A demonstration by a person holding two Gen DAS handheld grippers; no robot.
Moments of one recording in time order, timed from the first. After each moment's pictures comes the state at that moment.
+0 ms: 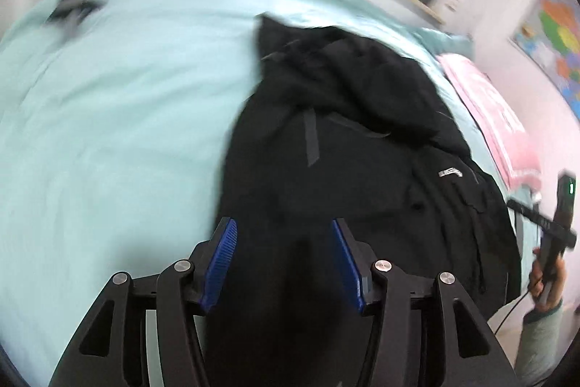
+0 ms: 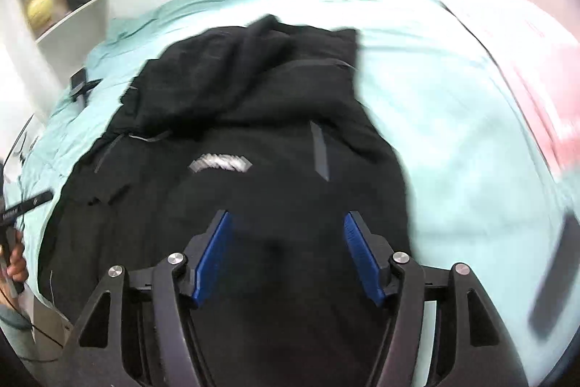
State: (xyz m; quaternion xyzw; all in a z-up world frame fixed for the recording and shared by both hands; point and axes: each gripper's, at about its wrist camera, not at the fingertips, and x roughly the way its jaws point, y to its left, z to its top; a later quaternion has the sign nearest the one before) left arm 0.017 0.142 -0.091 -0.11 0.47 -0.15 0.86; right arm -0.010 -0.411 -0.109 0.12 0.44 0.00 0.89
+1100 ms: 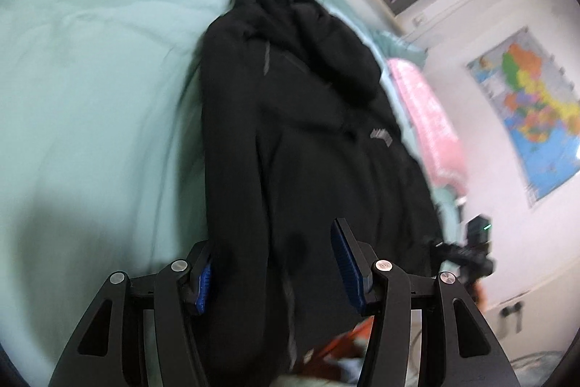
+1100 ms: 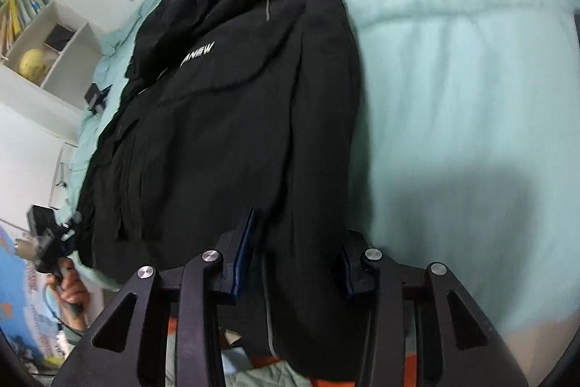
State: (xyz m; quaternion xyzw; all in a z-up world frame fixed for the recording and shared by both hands) left arm -0.054 0.131 -0.127 -0.23 0.49 -0.25 0.80; right arm -0.097 -0.428 -0.183 0.27 0.51 0.07 0.81
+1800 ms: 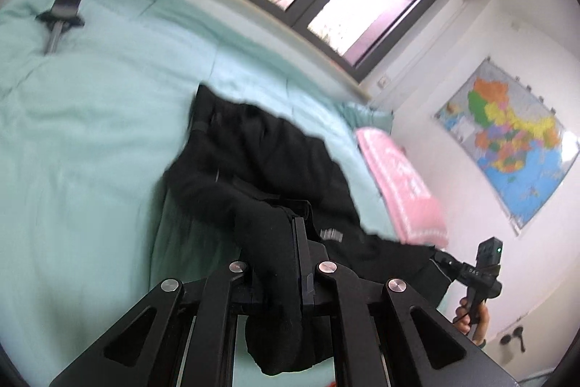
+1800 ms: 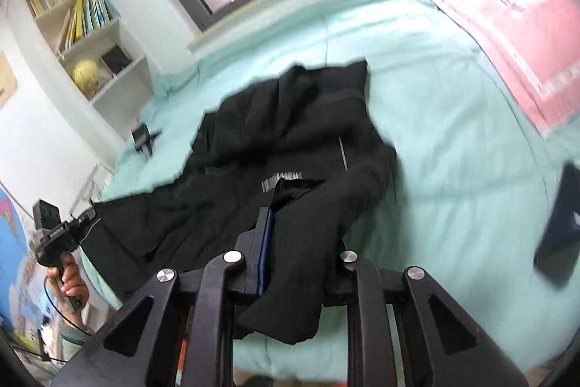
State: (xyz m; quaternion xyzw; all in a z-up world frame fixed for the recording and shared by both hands) left arm -0.013 0.144 -0.002 -0.25 0.34 -0.27 0.87; right arm -0.054 -0.454 -0.028 0.23 0.35 0.10 0.90
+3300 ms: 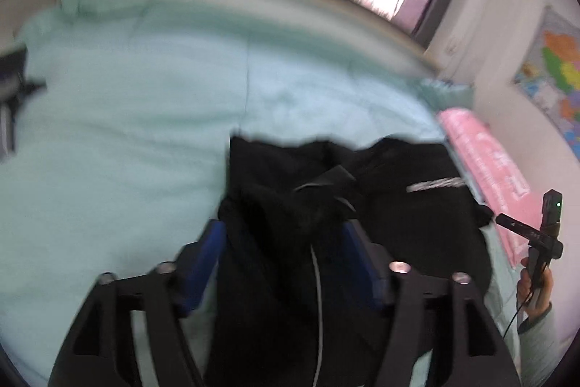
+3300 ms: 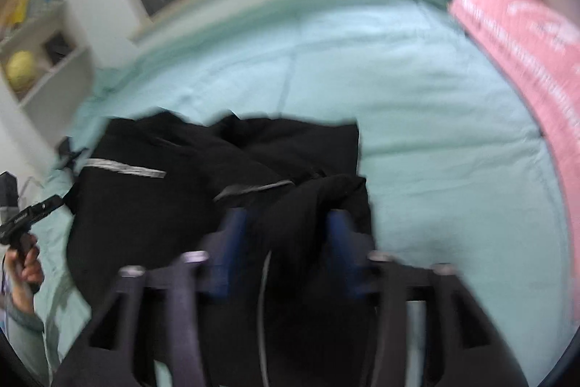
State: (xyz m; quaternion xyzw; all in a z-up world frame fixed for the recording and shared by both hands) left arm 0.241 0.096 -0.039 -0.11 0.36 -0.19 0.90; right arm 0.185 -0.482 -0.073 0.14 0.35 0.04 0.92
